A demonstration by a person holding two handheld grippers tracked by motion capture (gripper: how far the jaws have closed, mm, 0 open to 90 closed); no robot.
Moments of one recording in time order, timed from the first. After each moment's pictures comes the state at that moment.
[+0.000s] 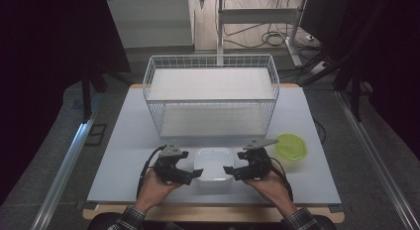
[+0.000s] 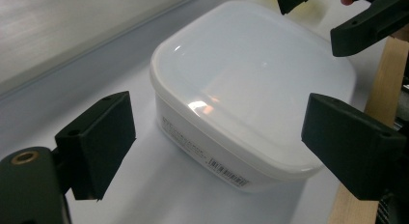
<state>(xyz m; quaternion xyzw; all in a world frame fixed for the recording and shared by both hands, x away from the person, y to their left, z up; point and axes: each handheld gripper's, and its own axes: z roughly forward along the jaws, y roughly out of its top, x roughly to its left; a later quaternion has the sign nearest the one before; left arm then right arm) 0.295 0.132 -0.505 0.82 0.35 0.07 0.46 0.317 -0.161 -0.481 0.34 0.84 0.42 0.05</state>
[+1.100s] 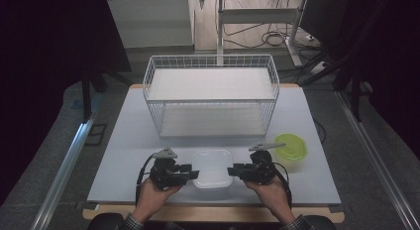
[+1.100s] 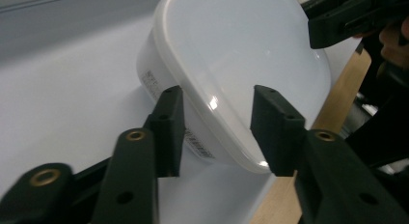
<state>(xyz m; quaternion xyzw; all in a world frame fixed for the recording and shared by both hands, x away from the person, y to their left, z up) 0.272 0.139 -0.499 0.79 0.41 0.00 0.46 0.300 -0.169 -0.476 0.42 0.80 0.42 -0.03</state>
